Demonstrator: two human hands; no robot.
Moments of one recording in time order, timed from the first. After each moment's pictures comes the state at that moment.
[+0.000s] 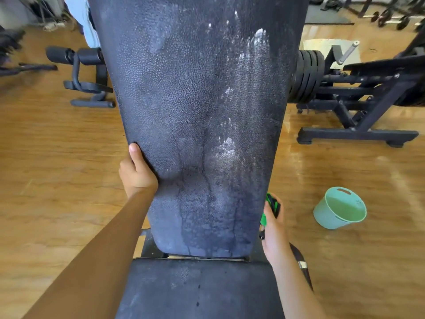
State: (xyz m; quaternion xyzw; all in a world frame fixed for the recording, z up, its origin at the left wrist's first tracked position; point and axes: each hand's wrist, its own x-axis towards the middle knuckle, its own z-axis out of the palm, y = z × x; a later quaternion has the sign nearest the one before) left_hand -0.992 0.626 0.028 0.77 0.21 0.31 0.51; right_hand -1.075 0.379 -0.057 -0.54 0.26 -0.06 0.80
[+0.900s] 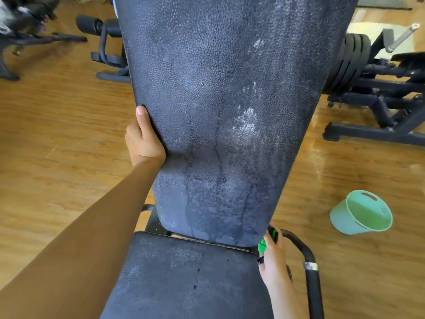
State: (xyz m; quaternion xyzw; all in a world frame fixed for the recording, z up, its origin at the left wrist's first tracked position) left_hand -0.990 0.626 0.024 0.75 0.23 0.31 0.54; right_hand -1.117 0.384 -0.146 -0.50 0.39 0.05 0.77
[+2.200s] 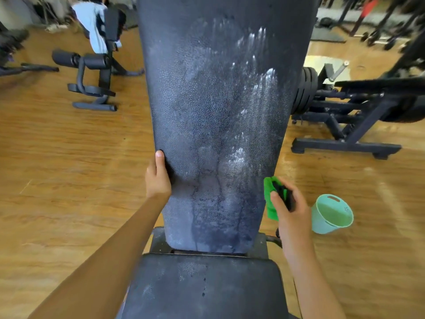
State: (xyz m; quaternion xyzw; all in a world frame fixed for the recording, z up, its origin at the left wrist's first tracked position) left_hand -1.015 0.630 0.052 0.72 0.21 0.15 0.64; right_hand -1.113 0.396 0.064 -0.67 0.14 -0.16 0.71
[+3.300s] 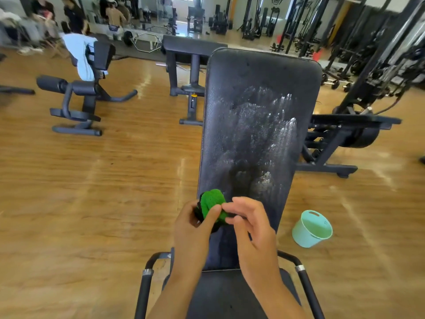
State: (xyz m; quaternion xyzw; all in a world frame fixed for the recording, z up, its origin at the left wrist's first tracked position) left_hand -1.145 0.693 0.131 0.63 0.04 0.04 0.78; right_hand -1.178 0.586 0.148 -0.77 -0.05 -0.21 0.60
